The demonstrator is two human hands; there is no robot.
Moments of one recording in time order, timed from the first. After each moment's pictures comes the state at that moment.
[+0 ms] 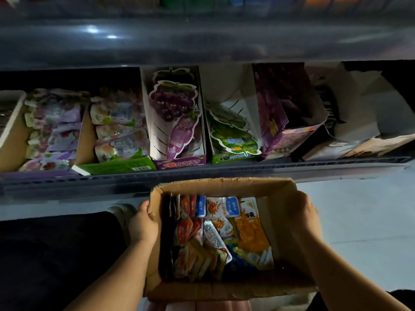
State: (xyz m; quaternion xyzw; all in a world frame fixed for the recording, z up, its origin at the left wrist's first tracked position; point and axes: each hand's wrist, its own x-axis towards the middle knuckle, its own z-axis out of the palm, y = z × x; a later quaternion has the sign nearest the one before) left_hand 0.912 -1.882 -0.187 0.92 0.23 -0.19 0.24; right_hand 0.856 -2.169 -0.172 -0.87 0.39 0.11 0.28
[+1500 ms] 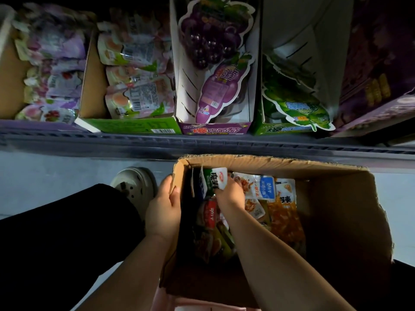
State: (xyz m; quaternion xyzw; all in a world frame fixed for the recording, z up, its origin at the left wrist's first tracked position) left_hand 0.907 -1.862 -0.226 0.90 0.22 -0.18 0.32; right_hand 0.932 -1.987 -0.288 -0.81 0.29 0.31 0.39
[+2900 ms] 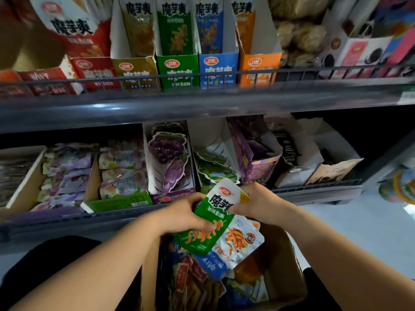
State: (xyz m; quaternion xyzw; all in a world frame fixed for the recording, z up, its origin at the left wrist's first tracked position) left_hand 0.915 -1.943 -0.037 0.81 -0.13 -0.39 0.41; right_hand 0.871 -2.122 -0.019 -0.88 0.02 0.18 0.44
